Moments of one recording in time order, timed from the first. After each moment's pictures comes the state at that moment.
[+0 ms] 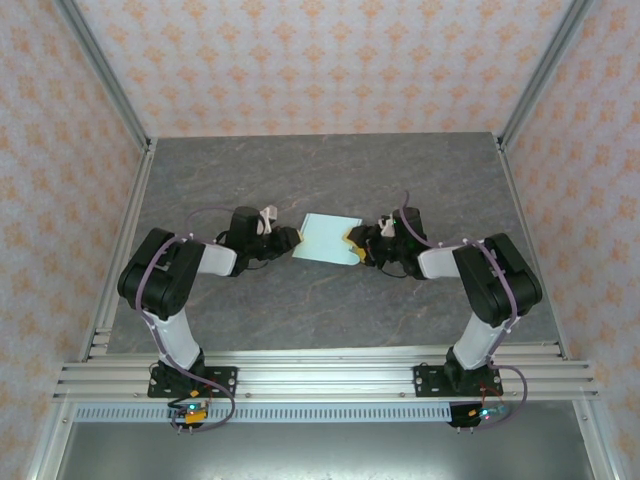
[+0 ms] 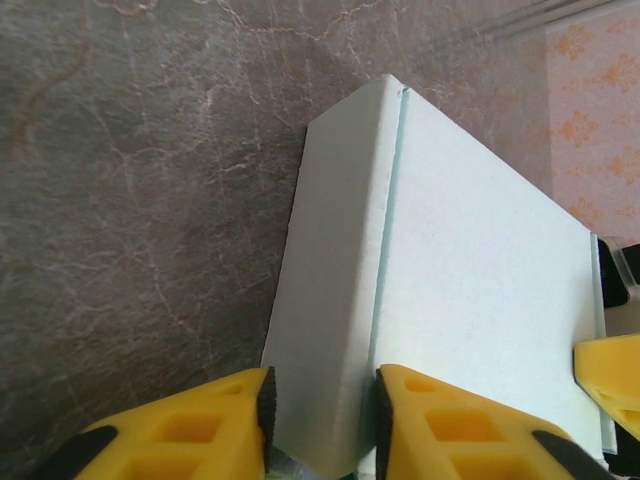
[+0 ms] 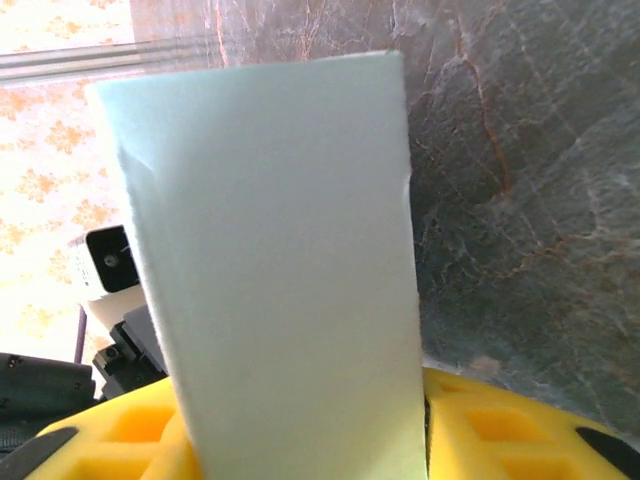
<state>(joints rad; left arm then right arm) -0.28 1.80 0.69 0.44 0.53 -0.82 0.36 1.73 0.66 0.45 -0.67 1.26</state>
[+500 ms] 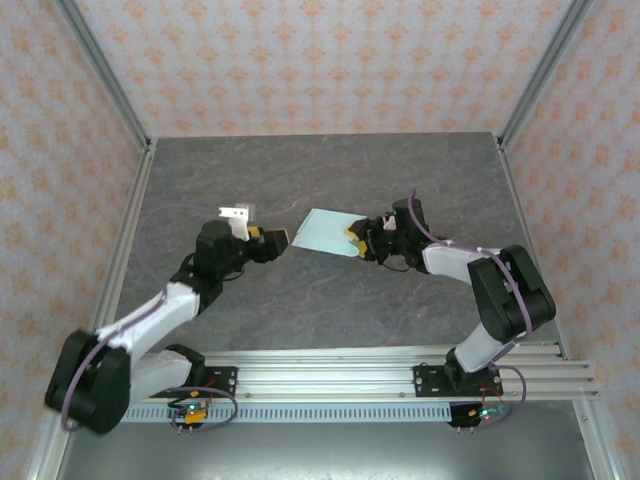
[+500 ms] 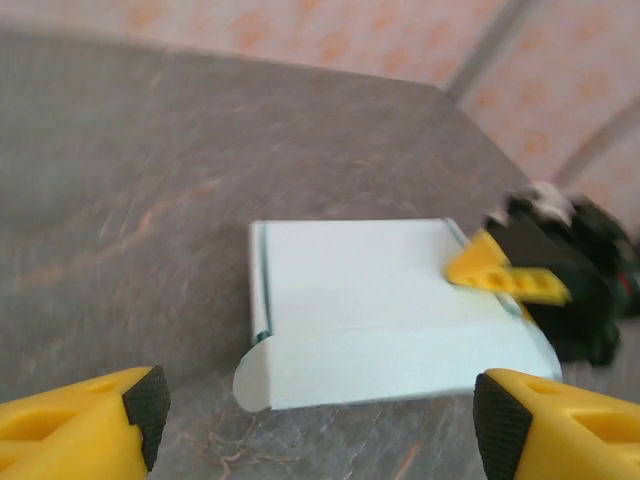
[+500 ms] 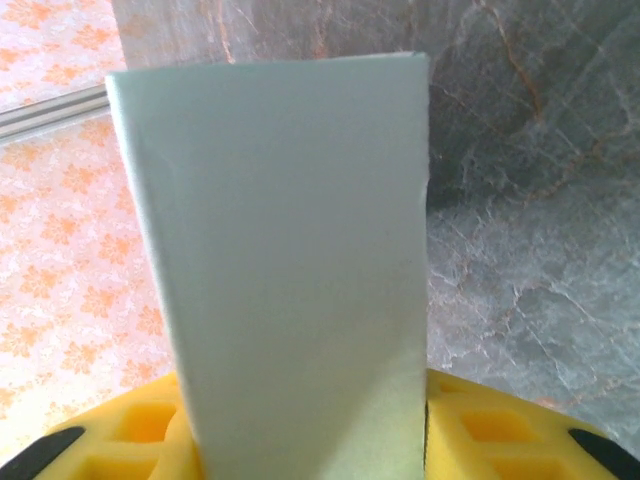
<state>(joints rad) -0.38 1.01 0.43 0.27 0.23 -0.30 0.37 1.61 0.75 0.17 -0.65 1.38</state>
